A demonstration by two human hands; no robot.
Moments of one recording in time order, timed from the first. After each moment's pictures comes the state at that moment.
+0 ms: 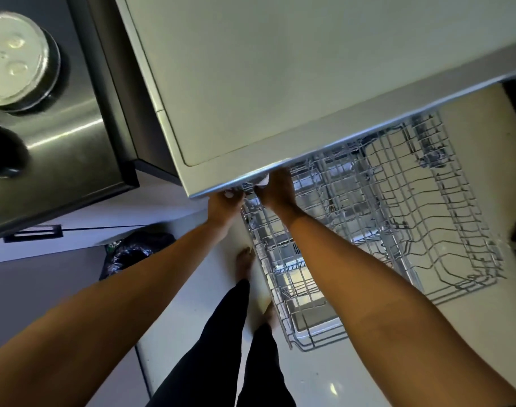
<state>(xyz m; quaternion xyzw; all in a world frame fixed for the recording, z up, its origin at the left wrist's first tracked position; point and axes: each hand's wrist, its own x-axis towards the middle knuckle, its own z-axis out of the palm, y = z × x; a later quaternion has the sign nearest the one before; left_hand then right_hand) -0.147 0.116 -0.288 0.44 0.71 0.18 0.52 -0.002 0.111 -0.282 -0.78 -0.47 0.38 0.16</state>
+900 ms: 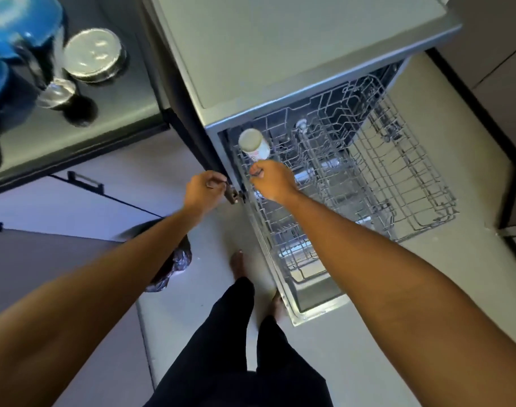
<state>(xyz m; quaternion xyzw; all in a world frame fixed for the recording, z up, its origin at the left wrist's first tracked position) -0.220 0.010 -0.157 0.62 0.65 0.16 0.41 -0.029 -0.013 -0.164 -0.73 -0.54 0.36 0.20</state>
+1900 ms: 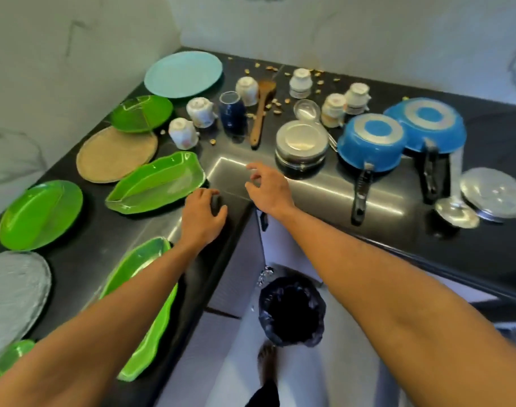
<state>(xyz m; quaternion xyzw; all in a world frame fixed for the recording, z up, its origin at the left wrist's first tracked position) -0.855 0.008 -0.069 0.47 0.84 0.25 0.07 -0.714 0.141 -0.042 -0.41 -0.80 0.38 0.21</state>
